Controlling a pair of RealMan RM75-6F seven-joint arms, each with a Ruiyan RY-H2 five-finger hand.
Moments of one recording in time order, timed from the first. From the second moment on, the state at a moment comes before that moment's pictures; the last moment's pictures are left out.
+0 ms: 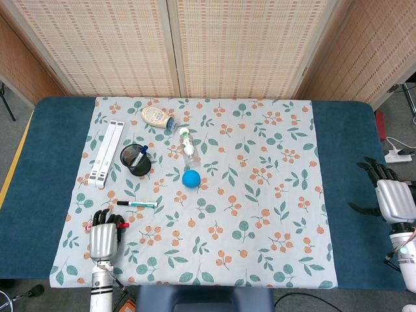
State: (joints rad) left arm -0.17 -2.05 -0.10 -0.97 1.39 1.53 0.35; right arm 0.24 -1.08 0.14 -1.49 -1.32 1.23 0.16
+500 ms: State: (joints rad) left arm -0.16 -1.77 -0.10 -1.48 1.47 1.61 0.29; right arm 0.23 -1.08 0.14 -1.49 -1.34 1.24 0.17
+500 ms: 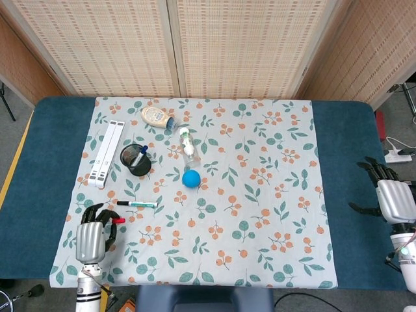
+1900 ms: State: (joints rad) left arm -0.73 -1.49 -0.51 -1.26 1.08 0.67 -0.81; right arm 0.23 -1.08 0.15 -1.49 -1.31 1.25 0.16
